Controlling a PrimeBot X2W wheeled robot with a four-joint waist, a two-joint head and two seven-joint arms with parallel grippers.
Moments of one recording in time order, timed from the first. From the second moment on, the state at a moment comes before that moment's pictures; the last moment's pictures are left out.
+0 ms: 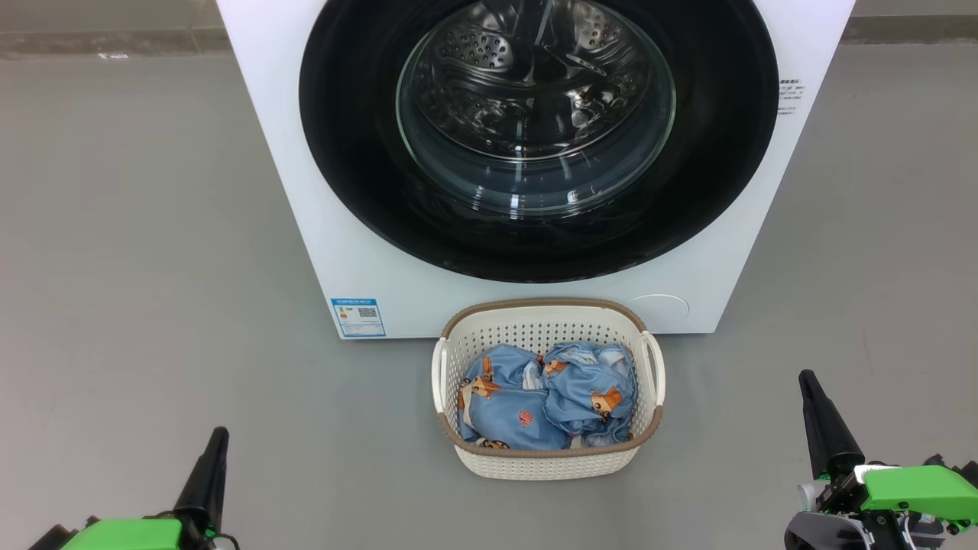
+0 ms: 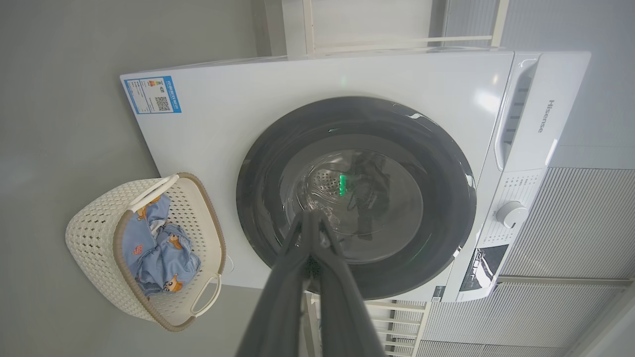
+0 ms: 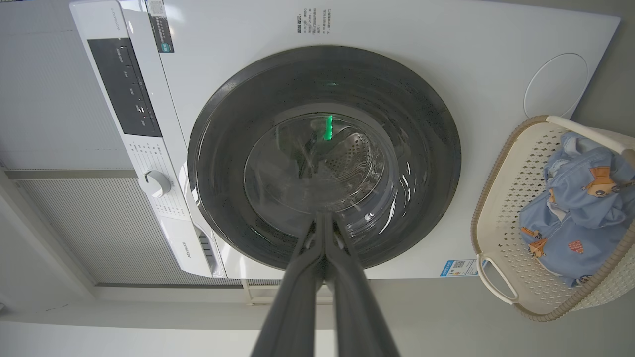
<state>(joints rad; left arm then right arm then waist) -0.07 0.04 0.07 0.27 -1.62 -0.13 0.10 -0.10 -0.07 -0.10 0.27 1.66 0.13 0.08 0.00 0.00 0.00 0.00</state>
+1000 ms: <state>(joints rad) -0.07 0.04 0.07 0.27 -1.62 -0.13 0.11 -0.10 -0.07 -0.11 0.27 1.66 0.13 0.08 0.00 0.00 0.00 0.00</state>
